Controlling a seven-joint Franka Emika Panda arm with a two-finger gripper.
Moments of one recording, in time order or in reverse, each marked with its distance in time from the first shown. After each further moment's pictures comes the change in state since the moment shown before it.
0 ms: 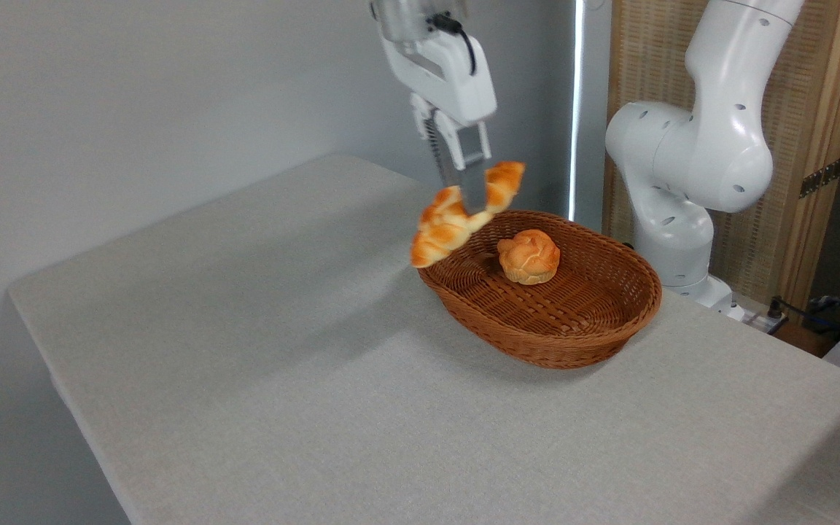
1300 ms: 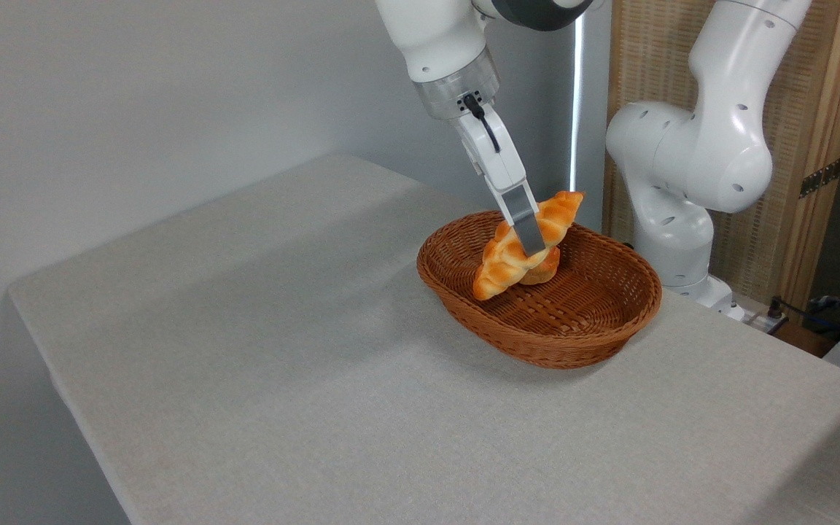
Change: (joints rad) arm -0.013 -0.031 -0.002 -0.186 0.032 -0.030 0.148
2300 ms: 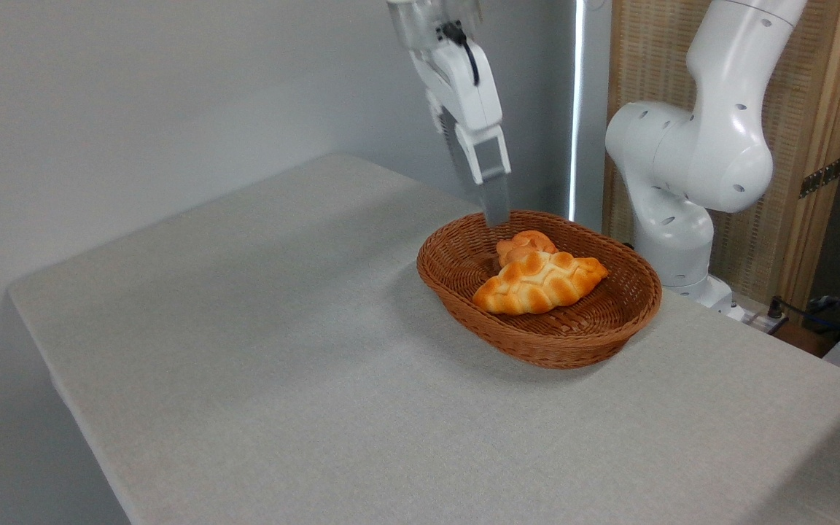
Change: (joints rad) arm 0.014 0.048 0.019 0.219 -0.023 0.001 -0.043
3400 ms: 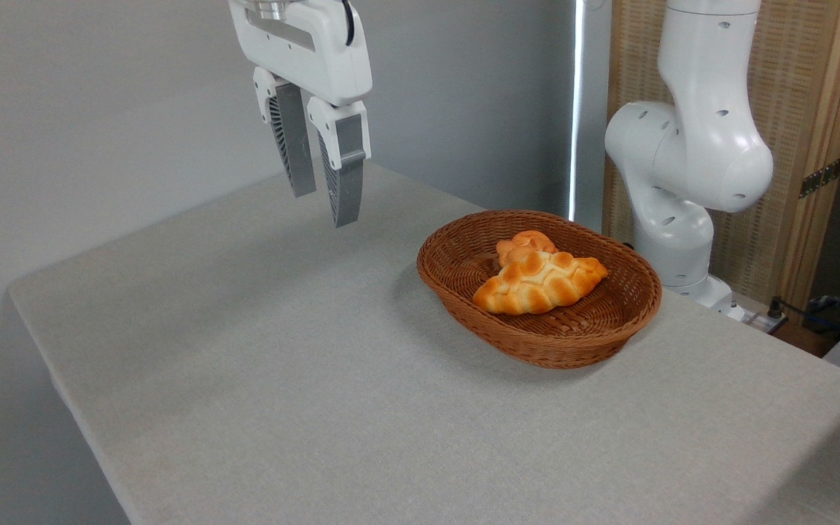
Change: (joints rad) arm 0.012 0.403 0.004 0.501 -0.057 0.101 -0.315
